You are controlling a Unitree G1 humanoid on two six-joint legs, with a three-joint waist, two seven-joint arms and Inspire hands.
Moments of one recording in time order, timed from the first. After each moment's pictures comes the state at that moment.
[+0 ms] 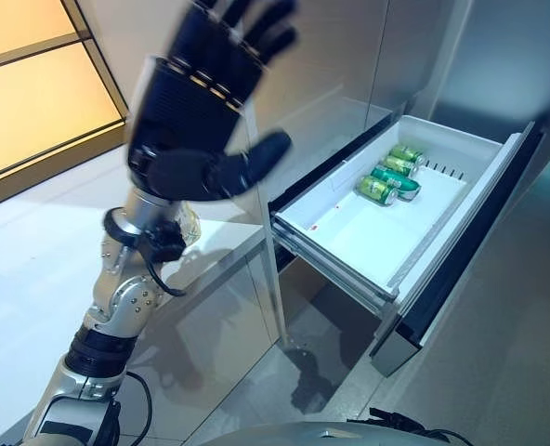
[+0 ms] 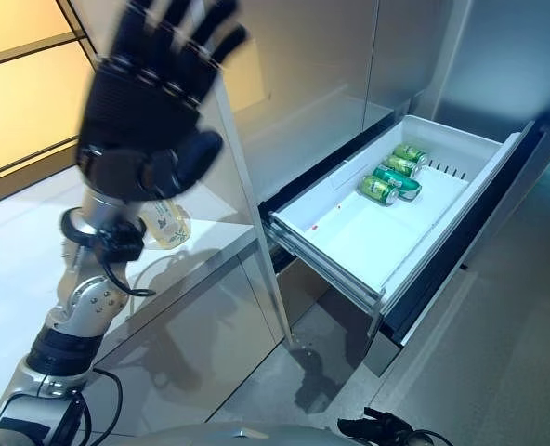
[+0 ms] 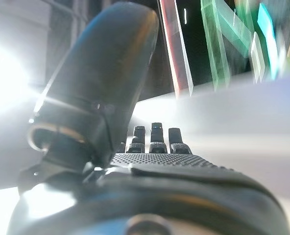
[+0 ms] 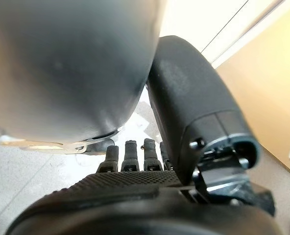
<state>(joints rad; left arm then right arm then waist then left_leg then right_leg) -0.34 0.52 -0.05 -0.33 -0.84 -0.44 -0.21 0.02 -0.25 0.17 1.26 0.32 0.04 0.18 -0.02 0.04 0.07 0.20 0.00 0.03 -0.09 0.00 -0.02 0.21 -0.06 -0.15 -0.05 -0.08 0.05</state>
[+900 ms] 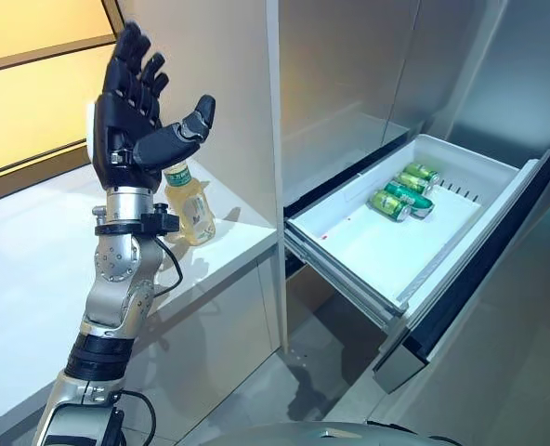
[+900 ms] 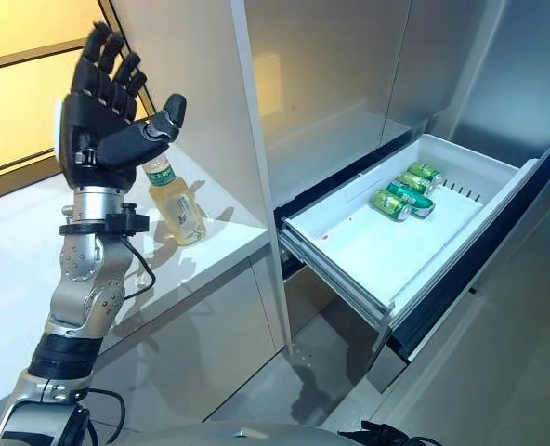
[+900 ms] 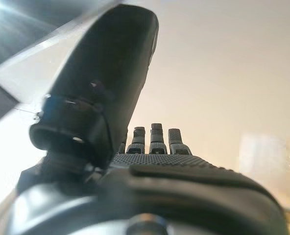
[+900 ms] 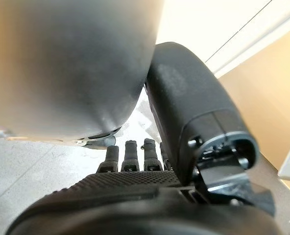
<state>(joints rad) -0.26 0.47 -0.03 -0.17 -0.54 -0.24 0.28 0.01 -0.25 0.19 1.27 0.31 0.08 0.17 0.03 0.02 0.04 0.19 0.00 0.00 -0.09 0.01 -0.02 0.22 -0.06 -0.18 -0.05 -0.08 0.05</state>
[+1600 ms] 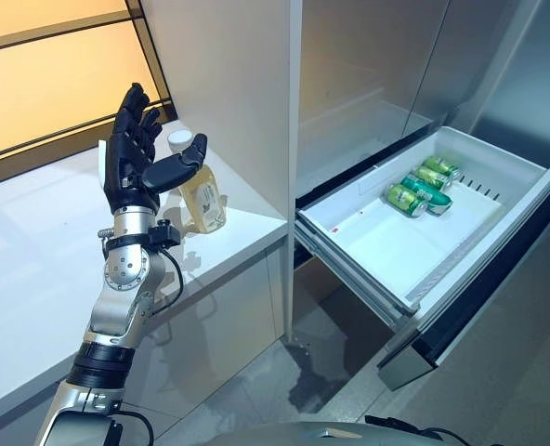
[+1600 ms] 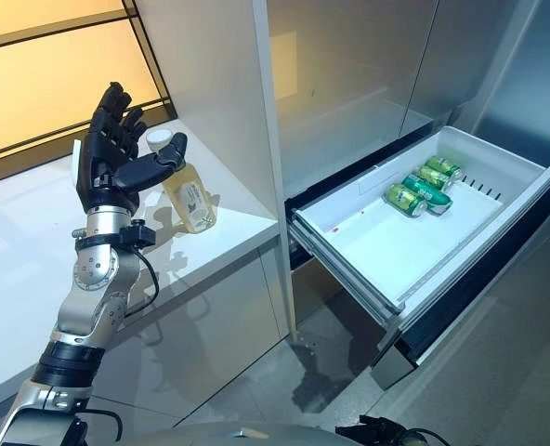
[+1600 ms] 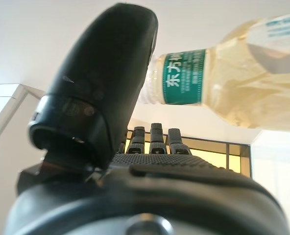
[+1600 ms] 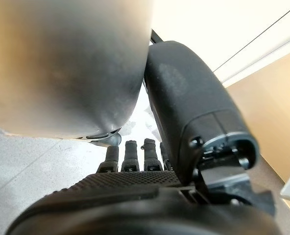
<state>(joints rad) -0.22 0.47 -0.03 -0.08 -0.47 -0.19 0.34 -0.01 -0.24 0.18 1.25 0.27 0.11 0.17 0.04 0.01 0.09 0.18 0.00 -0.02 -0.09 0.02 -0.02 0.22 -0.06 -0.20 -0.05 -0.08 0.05</state>
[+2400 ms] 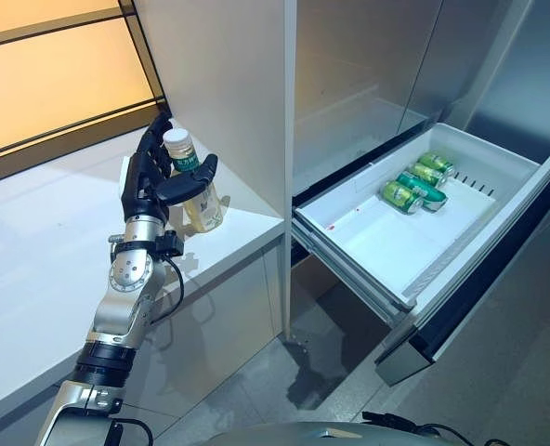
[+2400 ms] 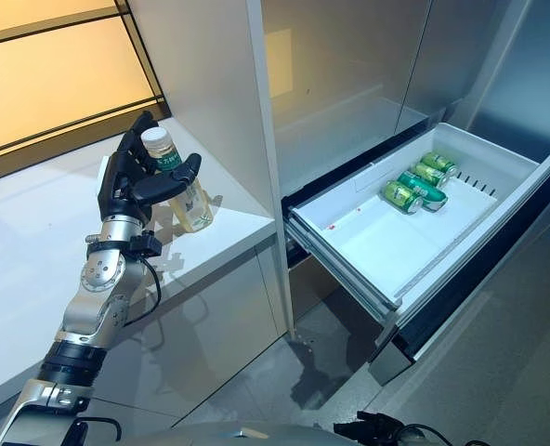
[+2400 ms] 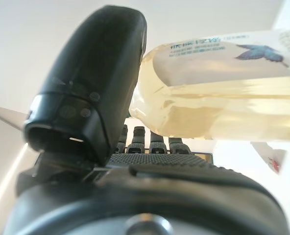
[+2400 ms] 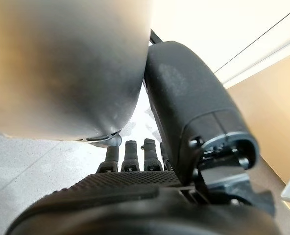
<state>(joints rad) -0.22 0.47 -0.04 0.02 -0.47 -0.16 0.23 -0.01 -0.24 0.17 1.23 0.25 0.13 0.18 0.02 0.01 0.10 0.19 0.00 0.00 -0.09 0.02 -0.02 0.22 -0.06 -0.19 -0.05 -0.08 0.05</state>
